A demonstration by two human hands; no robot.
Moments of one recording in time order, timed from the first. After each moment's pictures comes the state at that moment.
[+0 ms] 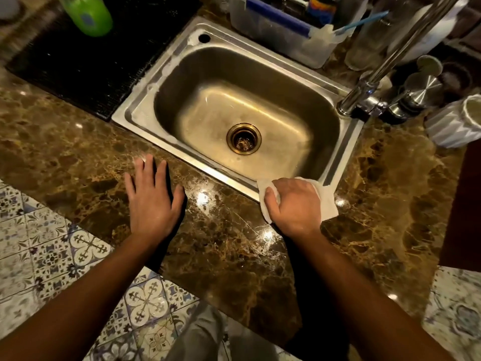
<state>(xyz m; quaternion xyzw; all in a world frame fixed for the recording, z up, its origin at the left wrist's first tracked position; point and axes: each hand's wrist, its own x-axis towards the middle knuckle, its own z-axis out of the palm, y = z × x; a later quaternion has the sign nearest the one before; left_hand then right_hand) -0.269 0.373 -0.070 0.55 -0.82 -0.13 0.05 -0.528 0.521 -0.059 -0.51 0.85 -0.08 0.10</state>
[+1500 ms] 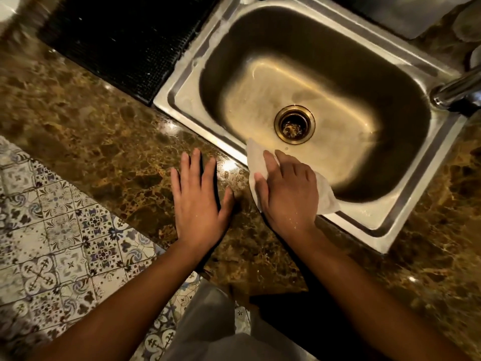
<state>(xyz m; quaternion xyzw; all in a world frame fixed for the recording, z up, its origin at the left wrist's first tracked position) -0.262 0.368 -0.072 0.53 -0.83 -0.12 0.07 -0.437 0.424 -0.074 -0.55 0.83 -0.09 0.07</state>
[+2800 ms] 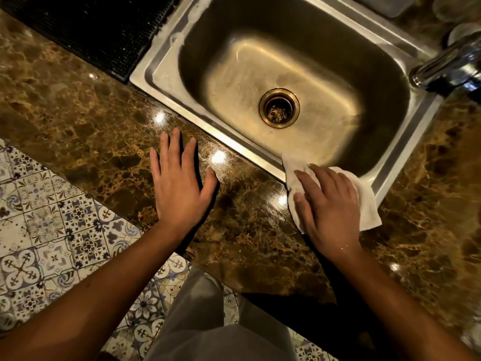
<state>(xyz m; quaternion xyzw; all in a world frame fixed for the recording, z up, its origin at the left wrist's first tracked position) -0.265 0.370 -0.072 0.55 -0.83 -0.12 0.07 -0.502 0.535 -0.060 -0.57 0.81 -0.10 0.11</state>
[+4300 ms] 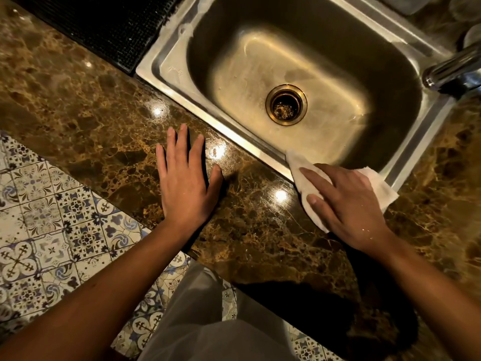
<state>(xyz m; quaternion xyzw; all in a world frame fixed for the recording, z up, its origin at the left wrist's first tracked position) -0.264 0.368 -0.073 0.55 -0.82 -0.13 0.05 -0.543 0.525 -0.047 -0.65 0.73 -0.02 0.21</state>
